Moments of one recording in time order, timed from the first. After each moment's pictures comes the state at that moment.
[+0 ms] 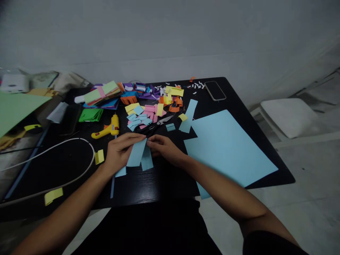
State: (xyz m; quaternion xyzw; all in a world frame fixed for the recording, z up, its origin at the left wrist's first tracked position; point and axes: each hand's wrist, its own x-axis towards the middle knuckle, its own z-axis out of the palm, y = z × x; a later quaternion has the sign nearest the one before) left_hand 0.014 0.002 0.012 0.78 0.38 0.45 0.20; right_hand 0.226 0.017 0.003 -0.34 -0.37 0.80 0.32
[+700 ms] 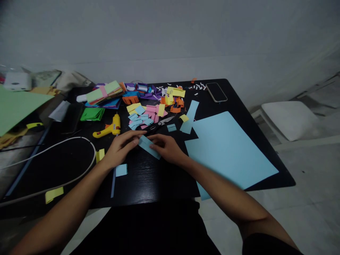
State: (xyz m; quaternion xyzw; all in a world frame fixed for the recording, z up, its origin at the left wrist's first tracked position) left_hand 0.005 0.011 0.025 0.75 0.43 0.38 0.34; right_hand 0.235 0.022 -0.007 -0.38 -0.62 0.60 0.34
